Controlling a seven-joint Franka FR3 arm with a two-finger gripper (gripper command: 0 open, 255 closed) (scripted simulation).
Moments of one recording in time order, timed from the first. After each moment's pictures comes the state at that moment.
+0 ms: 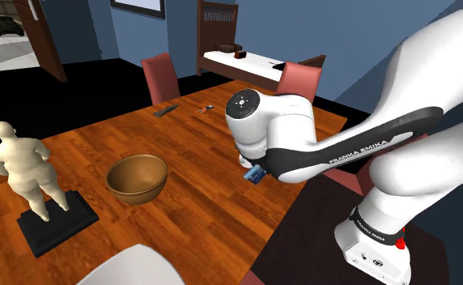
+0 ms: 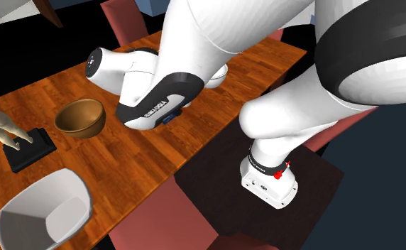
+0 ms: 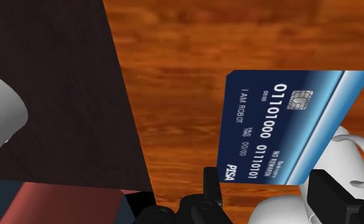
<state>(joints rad) -0.55 -0.43 1.20 -2.56 -0.14 2.11 2.11</state>
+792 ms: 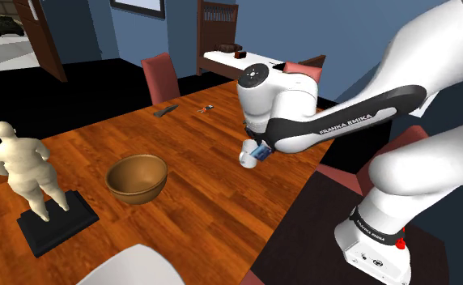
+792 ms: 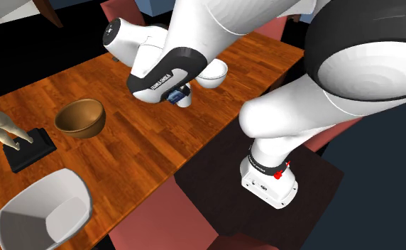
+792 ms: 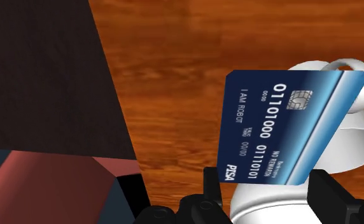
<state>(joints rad) -0.58 -0.47 1.02 -2.57 -0.19 2.14 1.94</state>
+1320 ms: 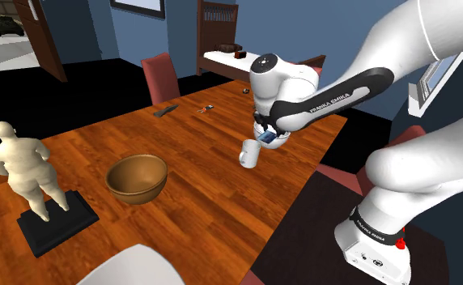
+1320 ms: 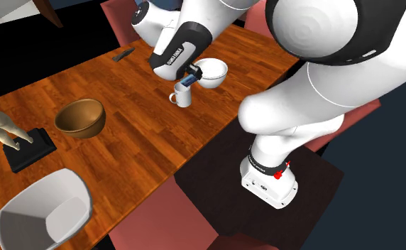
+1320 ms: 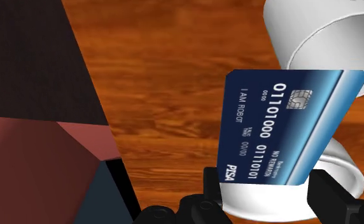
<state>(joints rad) -0.75 -0.40 0.92 -2.57 -0.35 2.27 1.83</state>
